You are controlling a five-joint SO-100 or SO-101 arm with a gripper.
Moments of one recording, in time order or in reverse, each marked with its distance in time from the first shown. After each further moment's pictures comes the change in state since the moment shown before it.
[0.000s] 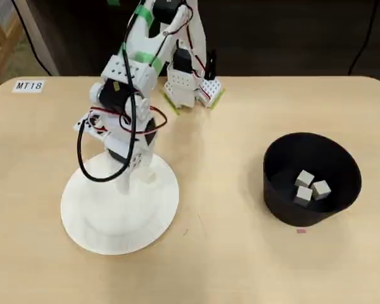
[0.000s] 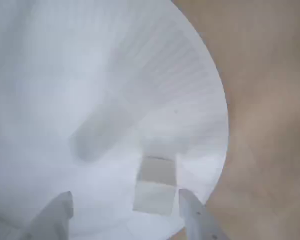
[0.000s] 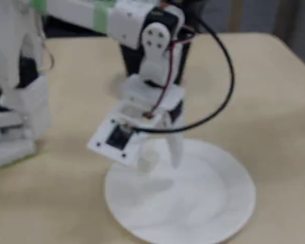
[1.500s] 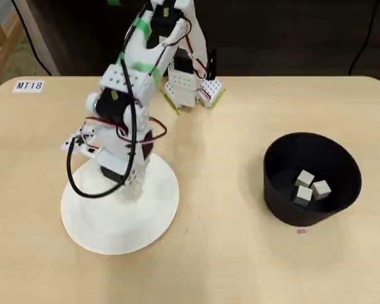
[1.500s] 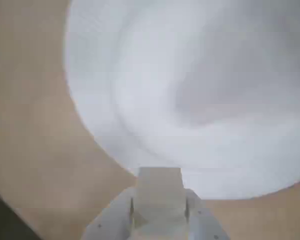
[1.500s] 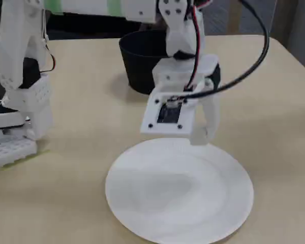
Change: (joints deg) arm -4.7 -0.2 -19.7 -8.3 -3.0
